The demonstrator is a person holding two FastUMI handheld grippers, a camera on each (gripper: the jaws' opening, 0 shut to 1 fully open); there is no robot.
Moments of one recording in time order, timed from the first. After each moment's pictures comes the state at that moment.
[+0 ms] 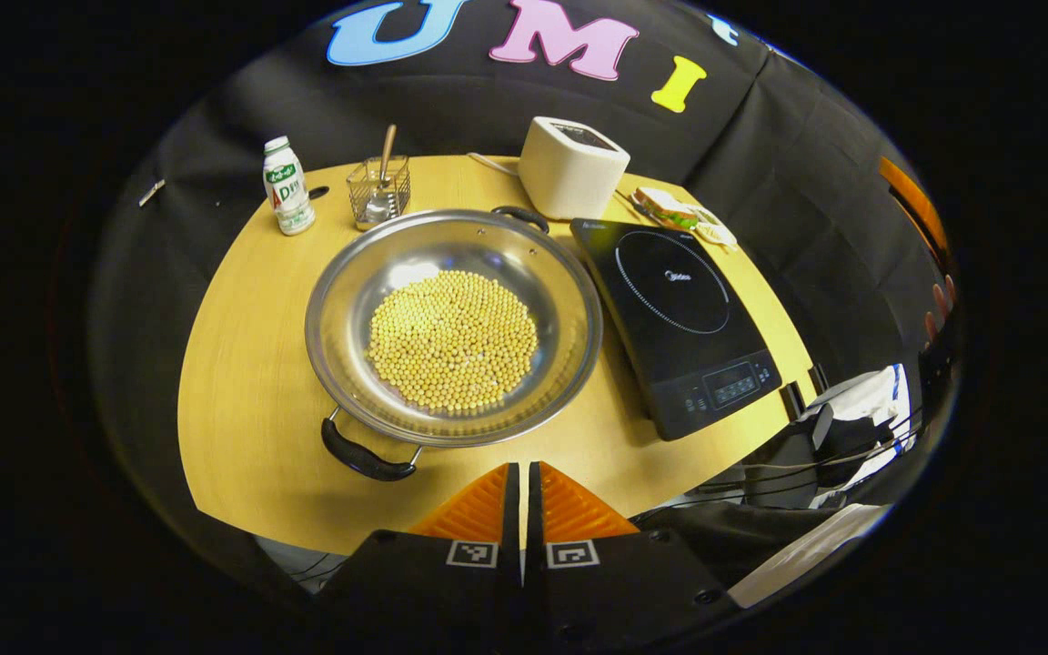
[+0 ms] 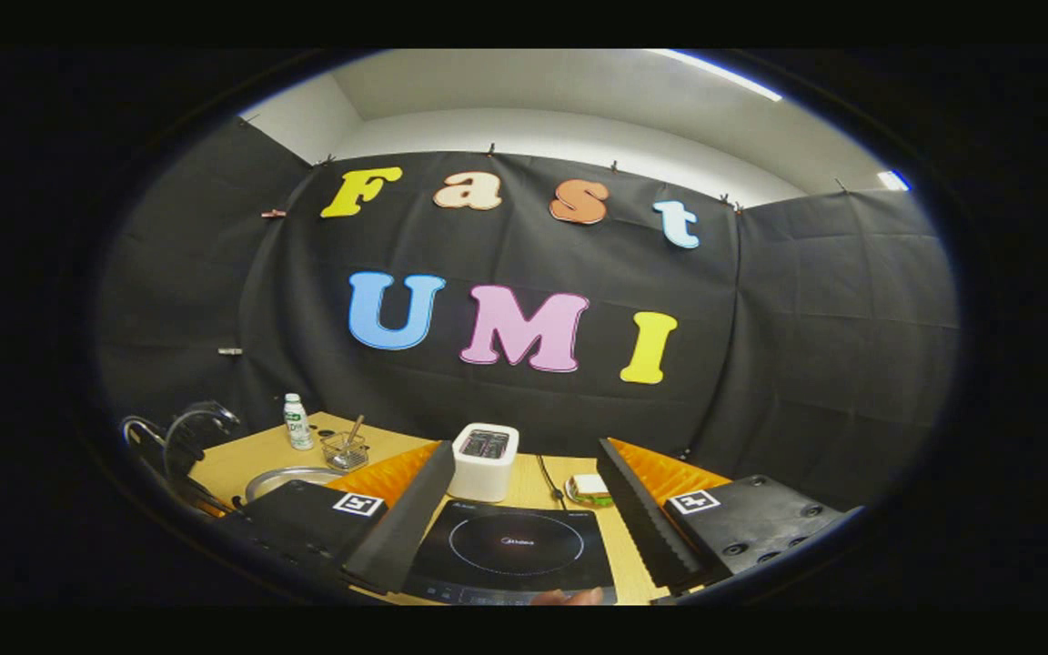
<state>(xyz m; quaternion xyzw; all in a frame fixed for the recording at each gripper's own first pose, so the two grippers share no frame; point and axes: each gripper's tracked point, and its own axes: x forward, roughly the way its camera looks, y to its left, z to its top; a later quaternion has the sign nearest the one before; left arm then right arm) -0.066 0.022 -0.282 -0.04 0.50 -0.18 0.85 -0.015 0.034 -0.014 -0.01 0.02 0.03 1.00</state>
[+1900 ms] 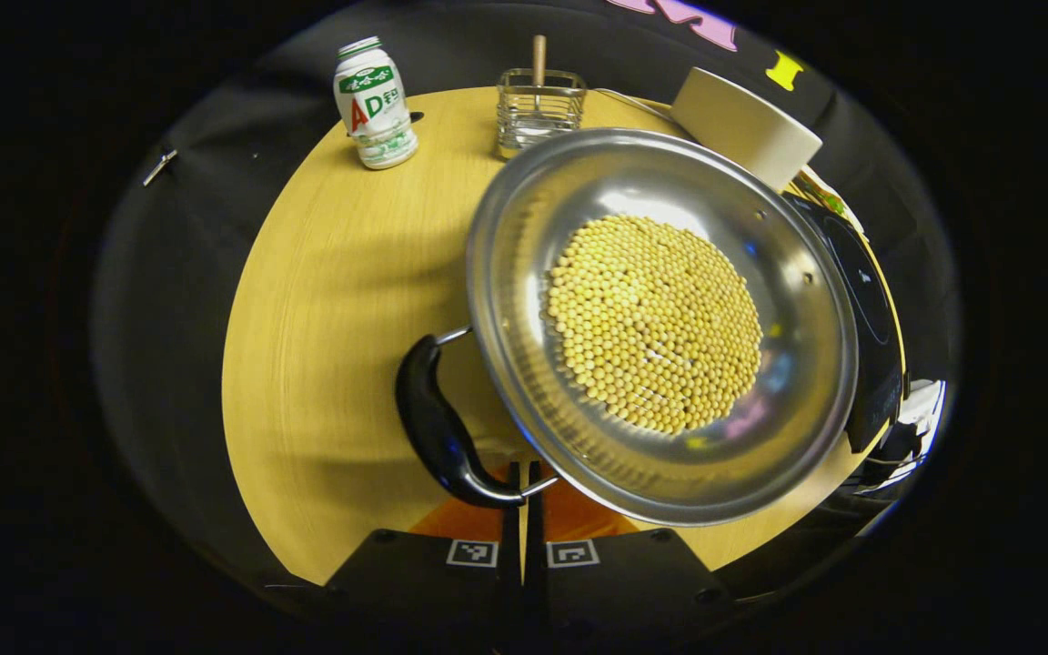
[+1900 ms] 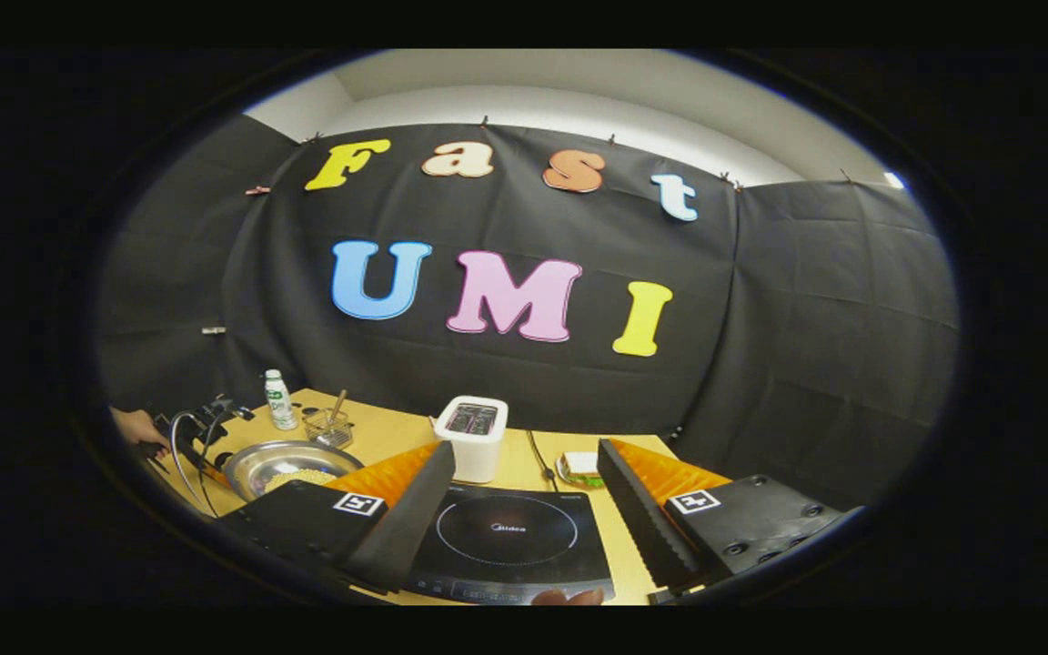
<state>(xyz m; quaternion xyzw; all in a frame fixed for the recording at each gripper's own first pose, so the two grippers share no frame) 0.054 0.188 -0.376 0.00 0.57 -0.09 0.81 0.009 0.021 -0.049 -0.02 0.08 0.00 1.00</state>
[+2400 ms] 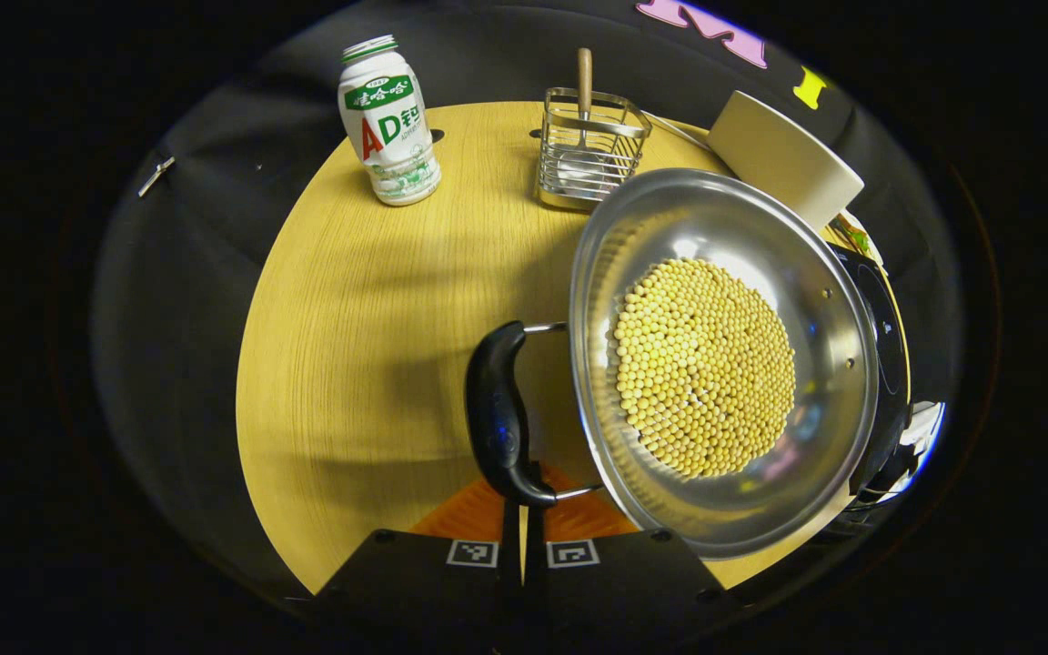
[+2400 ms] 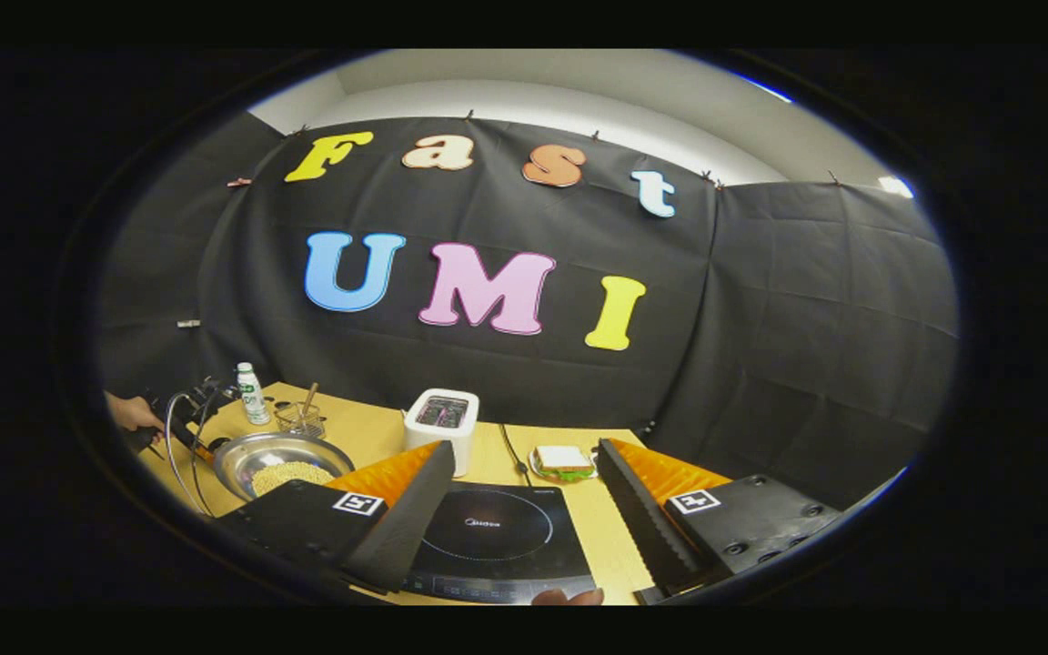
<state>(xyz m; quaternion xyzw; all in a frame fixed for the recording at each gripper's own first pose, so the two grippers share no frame) 0.118 0.201 -0.378 0.00 0.56 -0.08 0.83 0.005 0.002 -0.057 -0.04 0.09 -0.04 0.99</state>
